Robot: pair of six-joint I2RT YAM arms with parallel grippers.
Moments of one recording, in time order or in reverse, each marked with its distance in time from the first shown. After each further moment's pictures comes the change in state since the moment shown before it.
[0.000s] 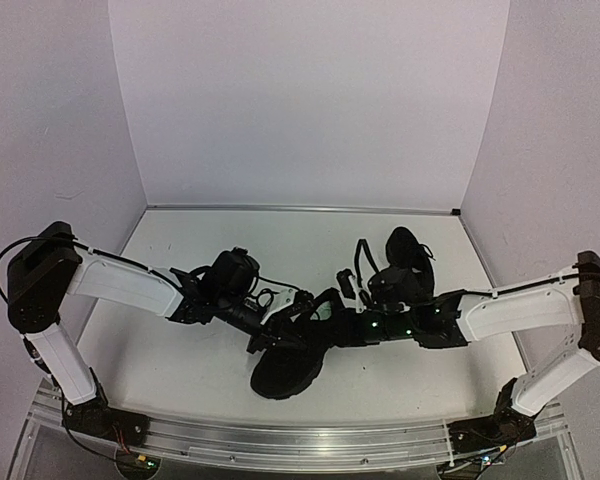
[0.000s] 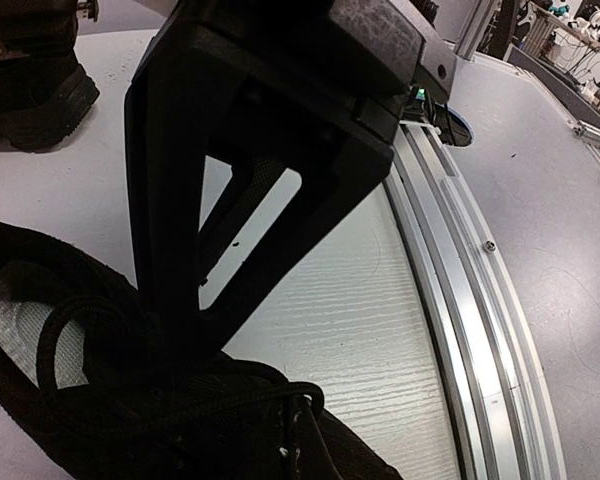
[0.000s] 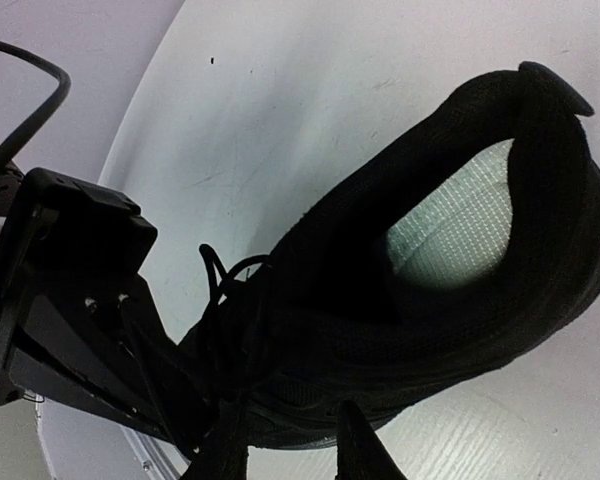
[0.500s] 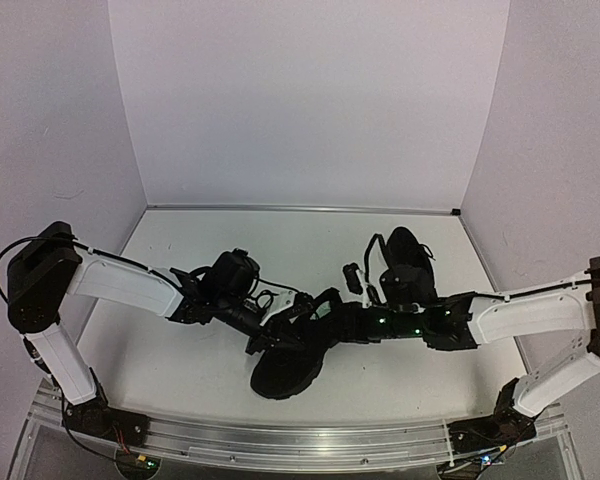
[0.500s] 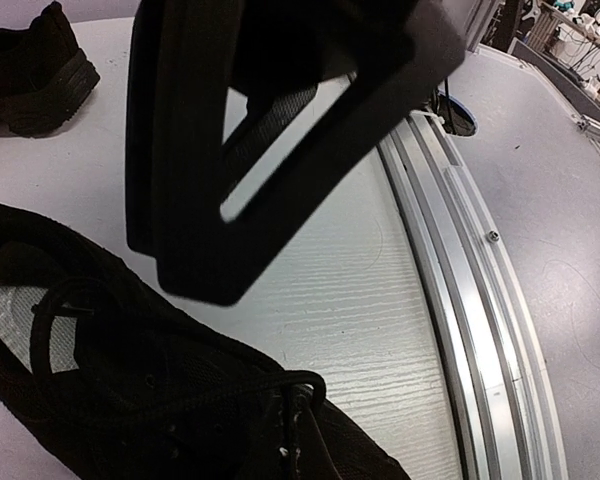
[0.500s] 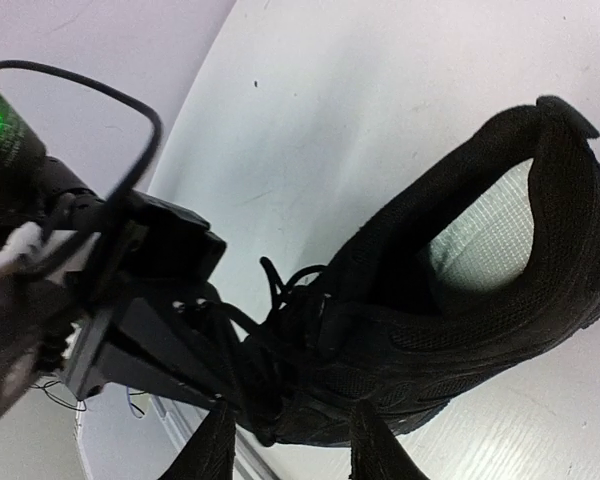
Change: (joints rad) left arm 0.000 0.000 0.000 -0.031 -0.014 0.010; right arm 0.000 -0.075 -0.040 0.072 -0.029 0.066
